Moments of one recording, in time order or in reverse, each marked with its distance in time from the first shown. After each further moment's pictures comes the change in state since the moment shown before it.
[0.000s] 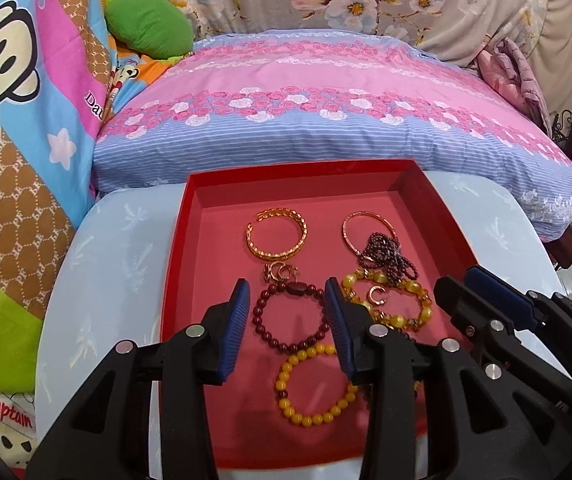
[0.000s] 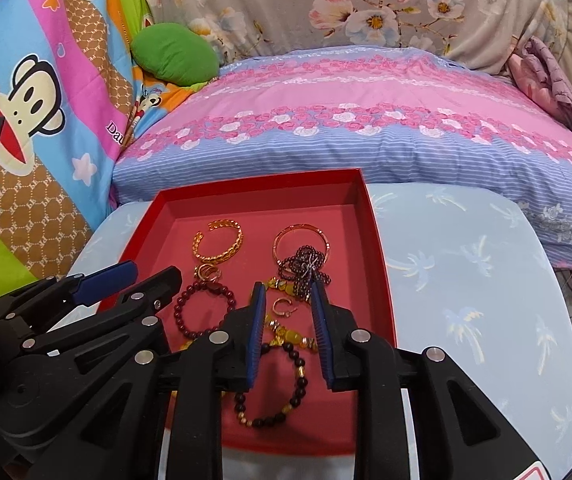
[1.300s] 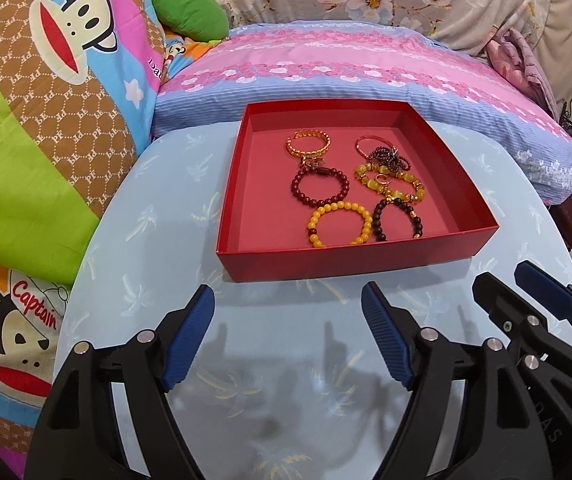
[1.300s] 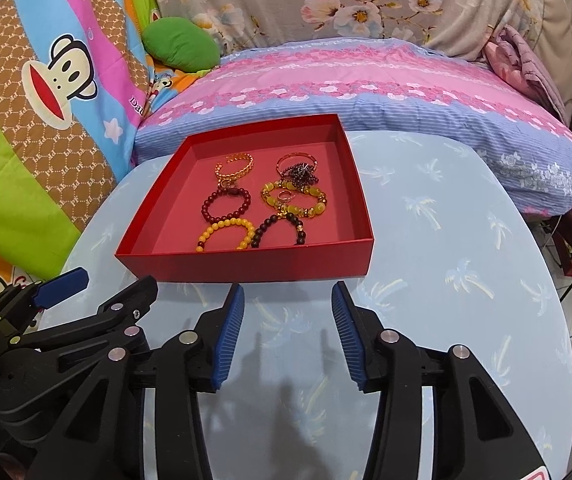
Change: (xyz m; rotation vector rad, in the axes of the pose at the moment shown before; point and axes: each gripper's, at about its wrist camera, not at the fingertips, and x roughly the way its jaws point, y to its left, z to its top) left arm -0.081 0.006 -0.106 -0.034 0.028 0.094; right arm -0.084 0.007 -0.094 0.012 0.025 -0.030
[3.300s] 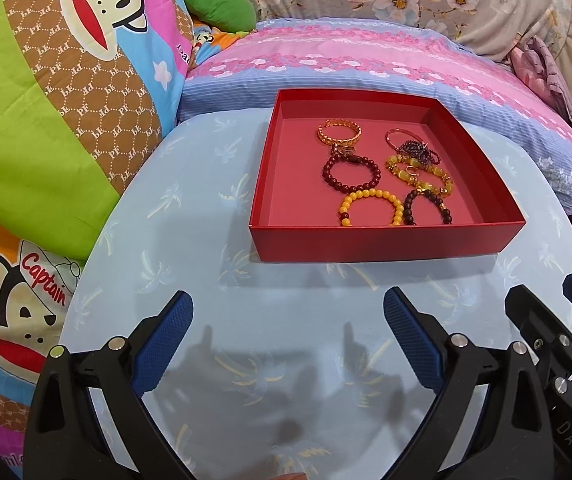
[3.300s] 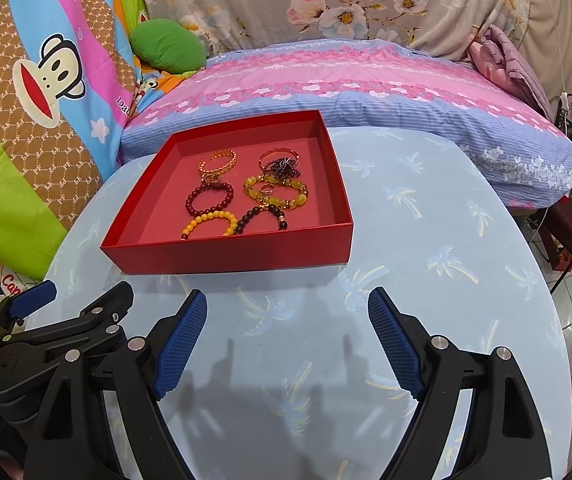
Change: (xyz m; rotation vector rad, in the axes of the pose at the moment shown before) left arm 0.004 0.014 -0.015 -0.061 0.003 0.058; right arm -0.004 -0.005 -0.012 0.013 -0.015 -0.053
